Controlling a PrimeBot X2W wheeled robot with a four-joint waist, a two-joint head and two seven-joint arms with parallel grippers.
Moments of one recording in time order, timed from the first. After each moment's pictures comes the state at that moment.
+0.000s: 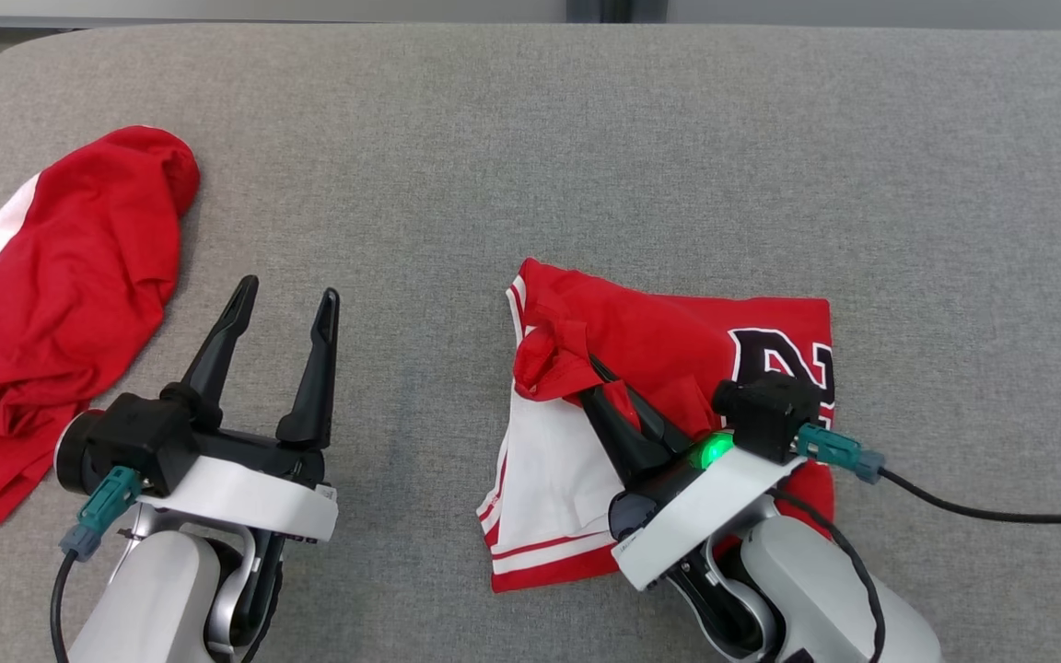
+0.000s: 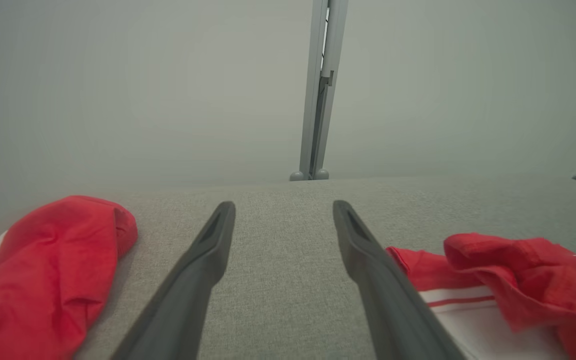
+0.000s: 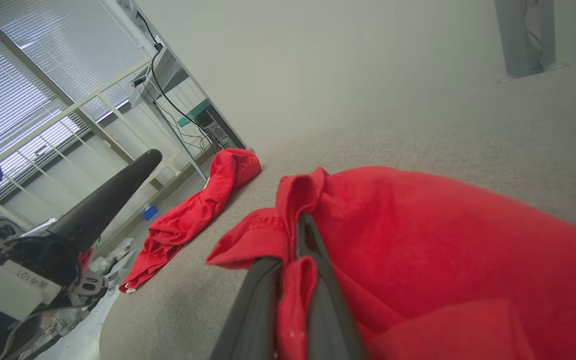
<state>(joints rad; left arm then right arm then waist) -0.27 0.26 -0.31 0.13 -0.42 0.02 -0.26 -0.47 -0.05 0.69 0.37 0.69 0.13 -0.25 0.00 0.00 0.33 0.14</state>
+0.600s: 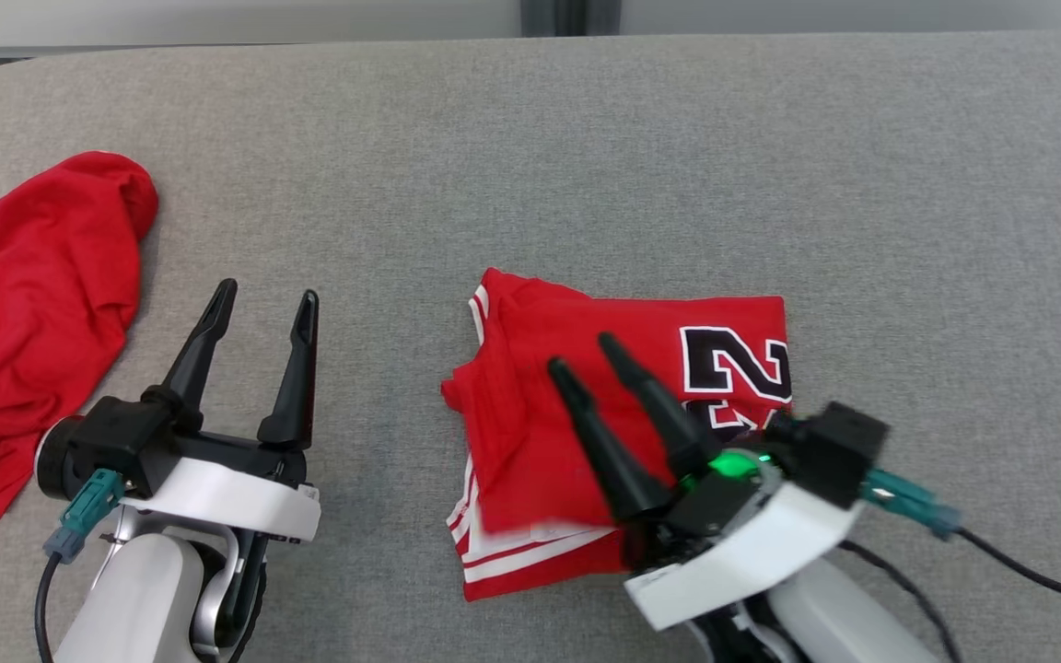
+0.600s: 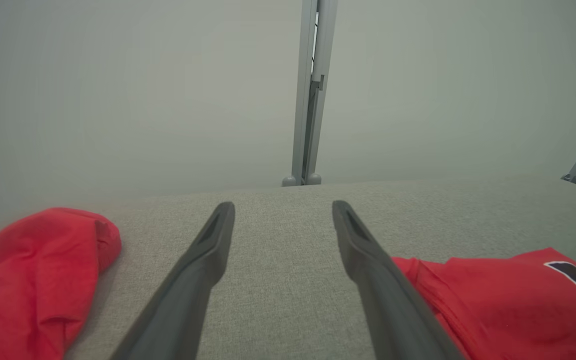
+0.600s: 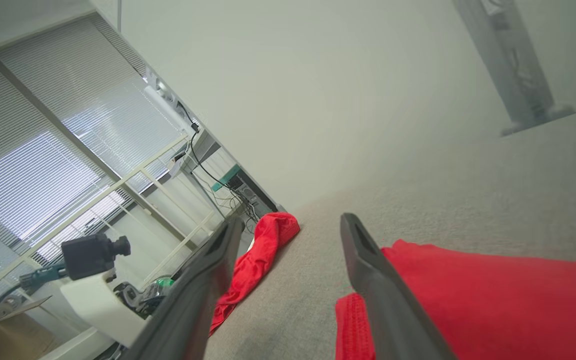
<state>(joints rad) -0.27 0.25 -0.27 0.15 -0.40 0.01 -0.26 -0.35 -0.05 0.66 0.10 0.77 0.13 -0.26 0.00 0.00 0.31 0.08</state>
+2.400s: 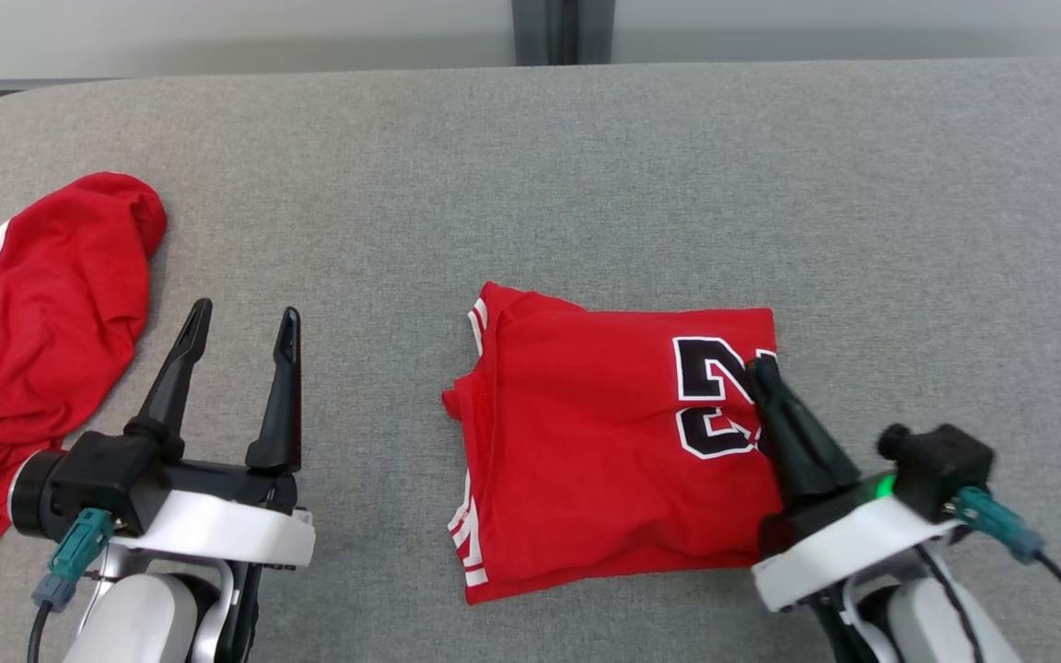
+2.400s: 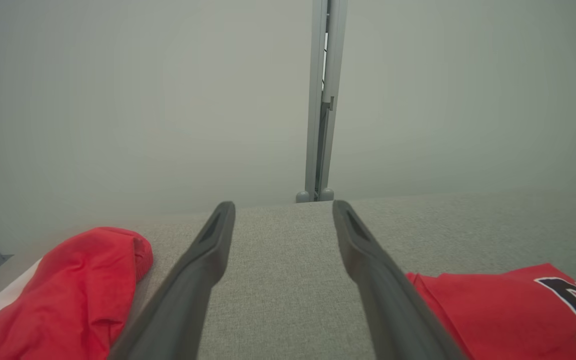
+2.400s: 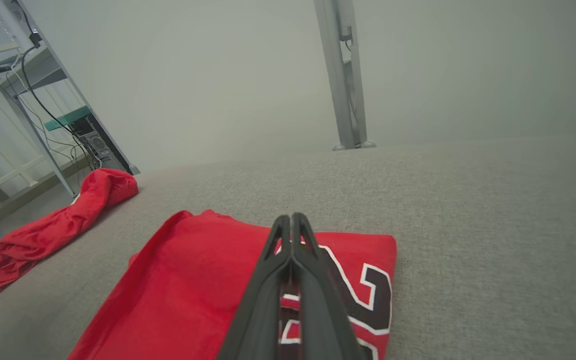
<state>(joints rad) -0.16 0.29 -0.26 -0.04 -0.38 0.13 -0.20 -0.17 -0.05 0.25 0.09 0.32 0.13 -0.13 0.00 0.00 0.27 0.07</state>
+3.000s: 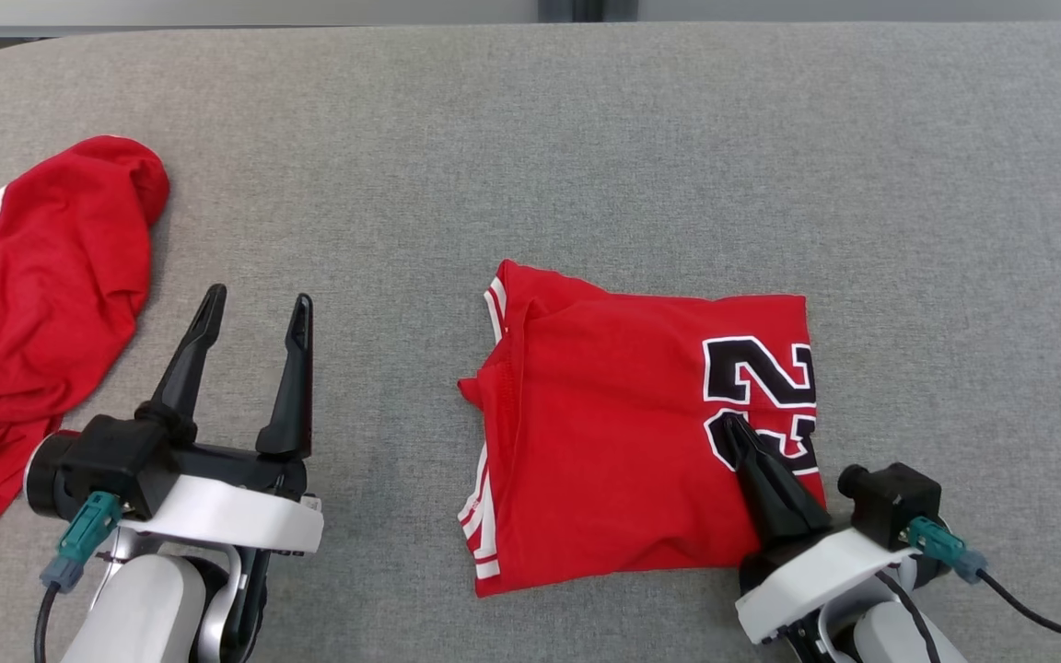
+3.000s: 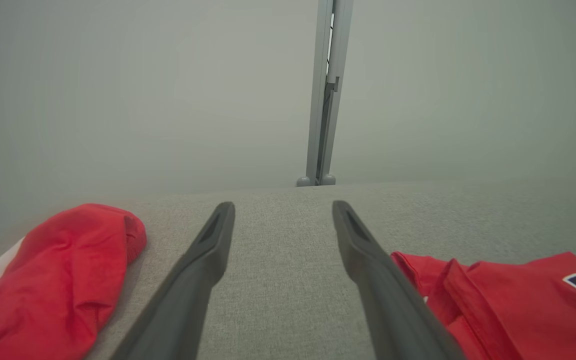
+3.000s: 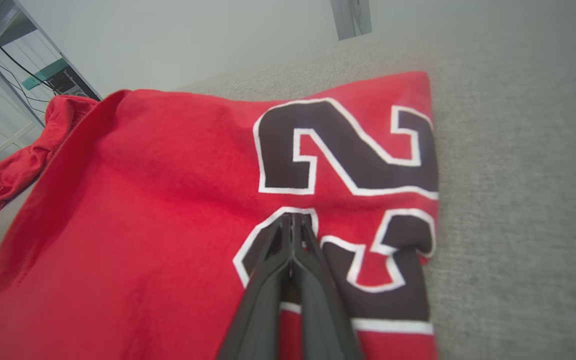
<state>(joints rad) -0.20 0.27 -0.28 0.02 -0.40 0.10 -0.23 -0.24 -0.04 0.33 0.45 0.36 0.13 -0.27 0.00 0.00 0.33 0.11</state>
